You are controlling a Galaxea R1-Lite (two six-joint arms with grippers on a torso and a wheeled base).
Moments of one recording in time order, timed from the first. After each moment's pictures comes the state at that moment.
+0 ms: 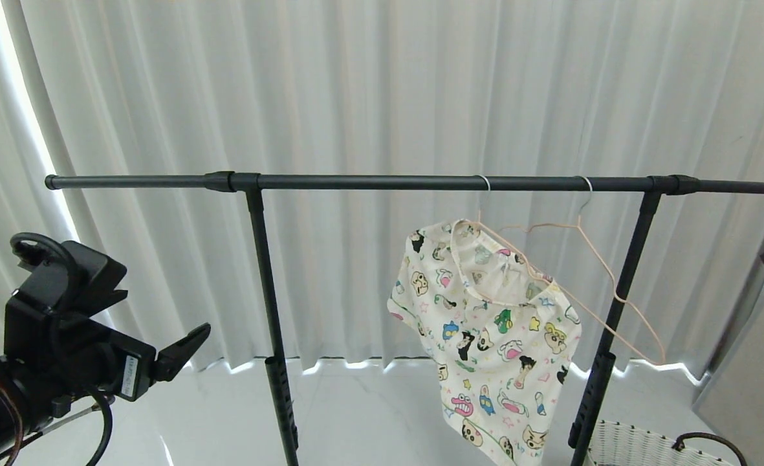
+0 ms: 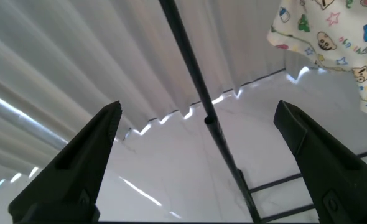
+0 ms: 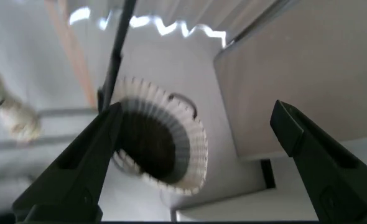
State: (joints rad) left arm -0.12 1.20 -0.40 -0.46 0.01 0.38; right arm 0.14 1.34 -1.38 0.67 -0.41 -0.15
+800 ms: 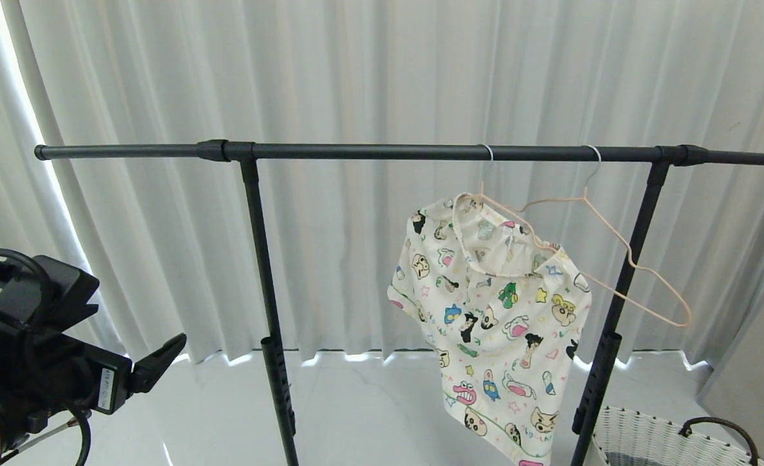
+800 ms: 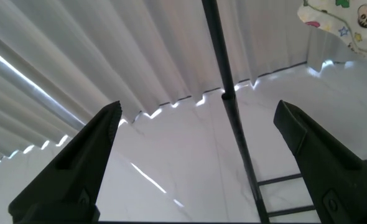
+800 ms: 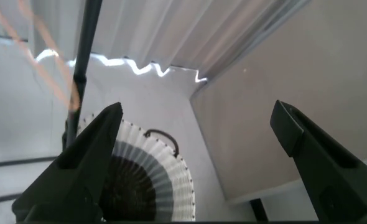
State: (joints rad) left arm -0.04 1.16 -0.35 -0.46 0.01 0.38; right arm -0.05 1.20 -0.84 0.01 -0.27 -0.40
